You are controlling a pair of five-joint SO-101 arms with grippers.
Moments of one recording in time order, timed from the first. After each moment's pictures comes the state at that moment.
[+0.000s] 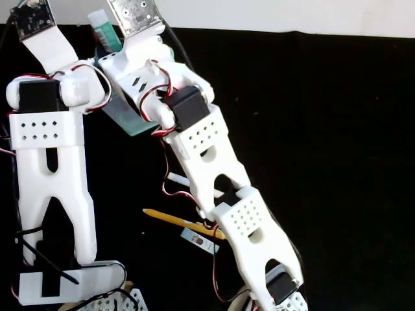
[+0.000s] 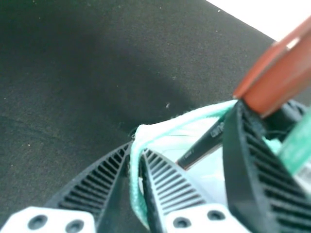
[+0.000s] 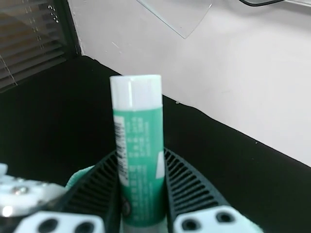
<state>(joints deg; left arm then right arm) -11.6 -5.2 -12.4 81.9 21.8 -40.9 52.0 -96.6 72.3 -0.7</state>
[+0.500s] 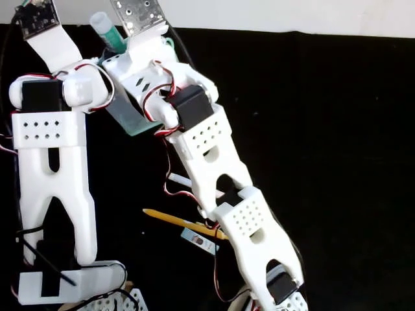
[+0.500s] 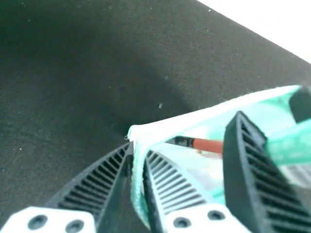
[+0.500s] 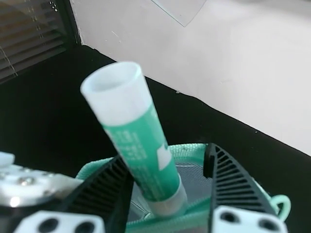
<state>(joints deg) -11.4 -5.2 -12.4 81.8 21.8 -40.6 50.6 -96.6 76.0 -0.7</state>
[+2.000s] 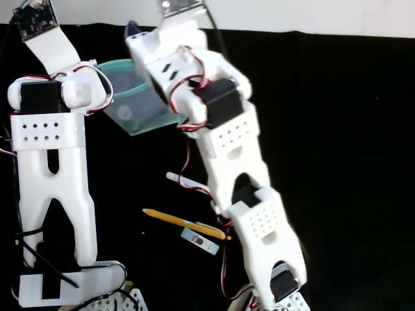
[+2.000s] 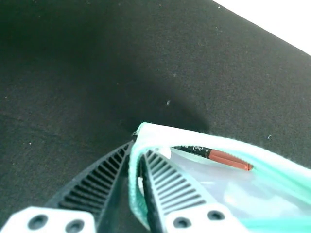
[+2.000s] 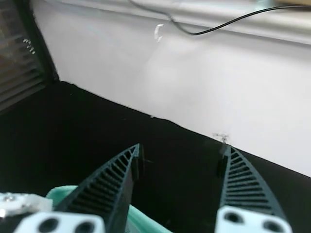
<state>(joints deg) -11.5 -5.2 -11.9 82.2 21.5 -35.6 38.2 -95.9 78.3 -3.4</state>
